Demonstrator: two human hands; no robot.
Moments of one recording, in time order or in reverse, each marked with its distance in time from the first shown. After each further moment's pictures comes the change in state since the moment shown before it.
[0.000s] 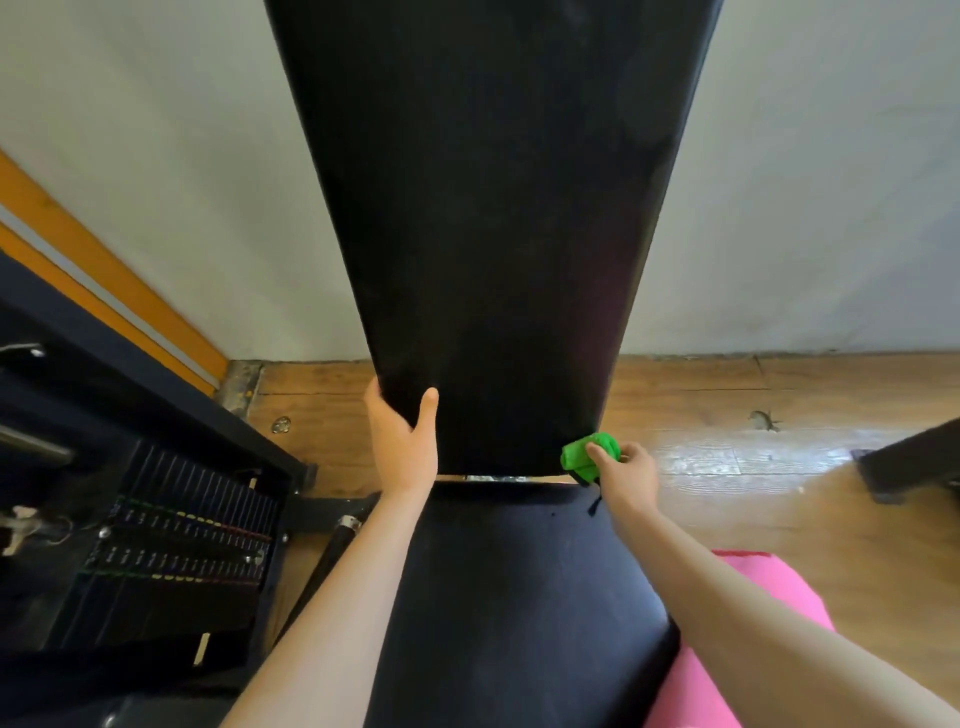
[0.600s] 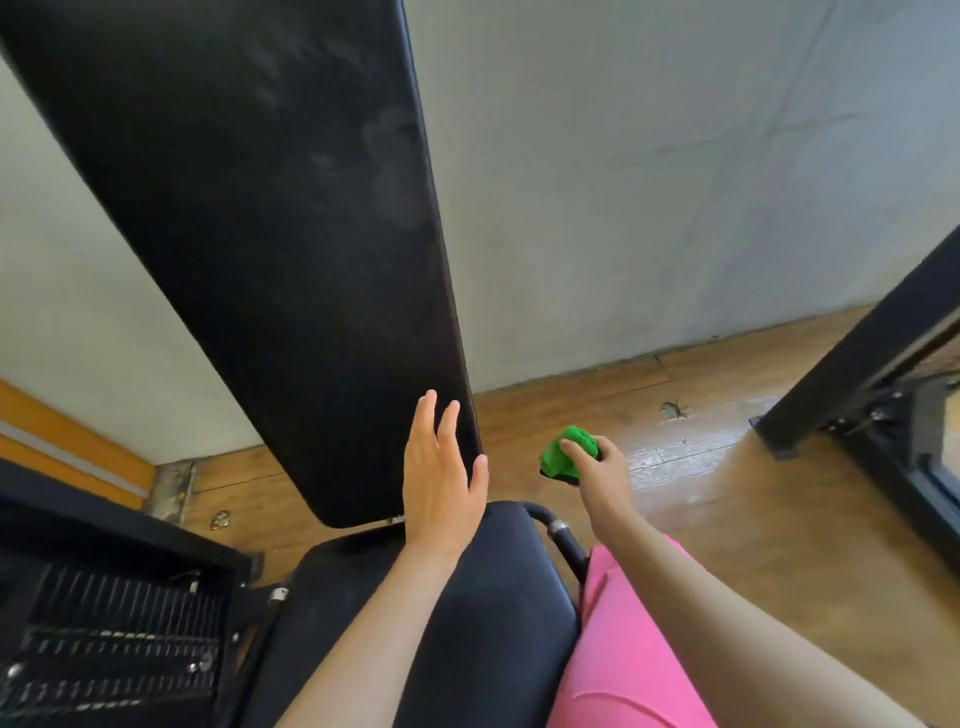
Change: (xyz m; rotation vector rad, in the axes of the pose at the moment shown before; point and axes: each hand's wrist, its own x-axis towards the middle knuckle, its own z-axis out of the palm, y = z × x) left_hand -0.118 0.079 0.084 0.658 -0.232 0.707; right_hand -0.017 -0.014 -0.121 0.320 0.022 -0.107
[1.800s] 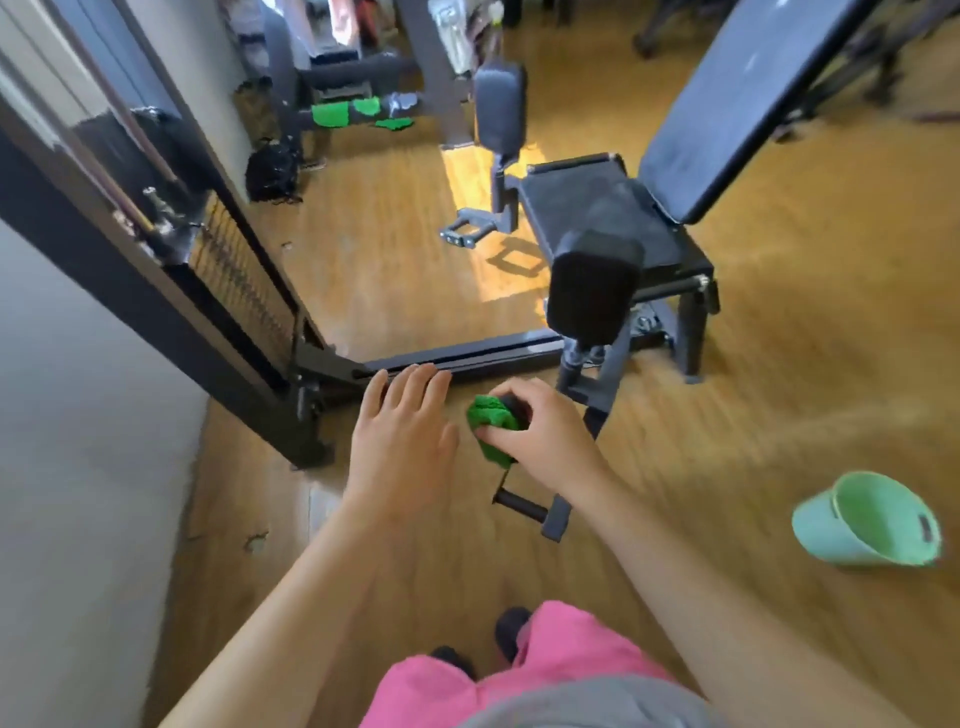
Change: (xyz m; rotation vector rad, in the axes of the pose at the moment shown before) left_hand -0.038 0.539 0.031 -0.155 -0.495 1.647; right_hand -0.195 -0.124 -0.424 -0.250 1.051 0.046
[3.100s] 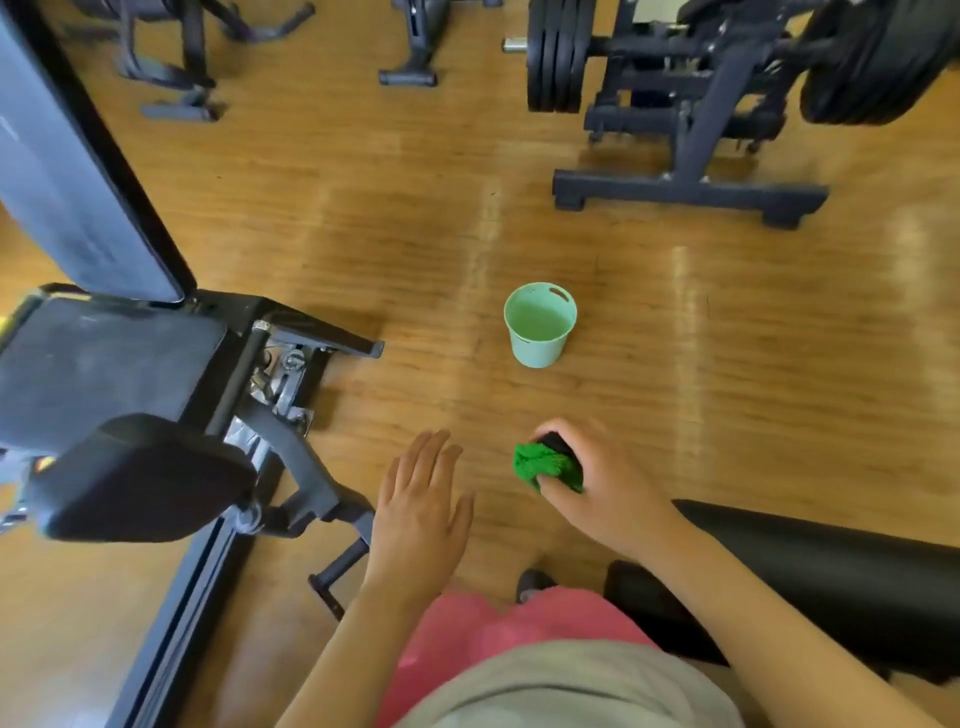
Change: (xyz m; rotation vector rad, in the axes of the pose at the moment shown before) left_hand 0.091 0.295 0.120 -0.426 -0.334 1.106; right_hand -0.178 0.167 -0.166 -0.028 0.775 0.655
